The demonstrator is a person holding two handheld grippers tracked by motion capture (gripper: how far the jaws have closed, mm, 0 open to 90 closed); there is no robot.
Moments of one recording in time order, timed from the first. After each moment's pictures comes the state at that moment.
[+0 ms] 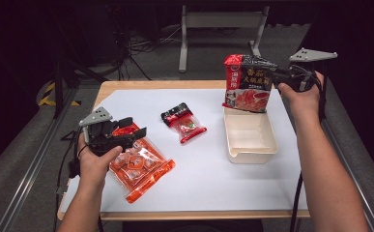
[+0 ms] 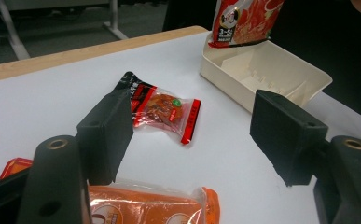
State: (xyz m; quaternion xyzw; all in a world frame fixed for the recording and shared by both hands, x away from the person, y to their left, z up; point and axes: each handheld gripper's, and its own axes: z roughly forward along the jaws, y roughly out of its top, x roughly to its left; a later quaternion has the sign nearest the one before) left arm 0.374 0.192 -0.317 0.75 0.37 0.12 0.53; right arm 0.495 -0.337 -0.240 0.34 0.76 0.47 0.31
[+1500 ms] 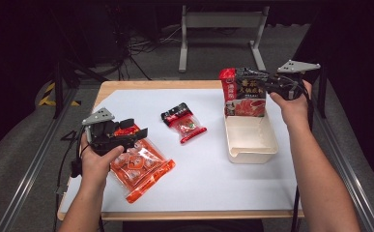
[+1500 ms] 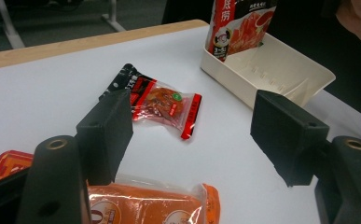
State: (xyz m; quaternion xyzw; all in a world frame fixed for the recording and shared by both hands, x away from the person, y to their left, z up) left arm 0.379 0.191 -0.323 0.75 0.38 0.11 0.53; right arm 0.507 -0.330 -0.280 0.34 0.77 0.44 0.30
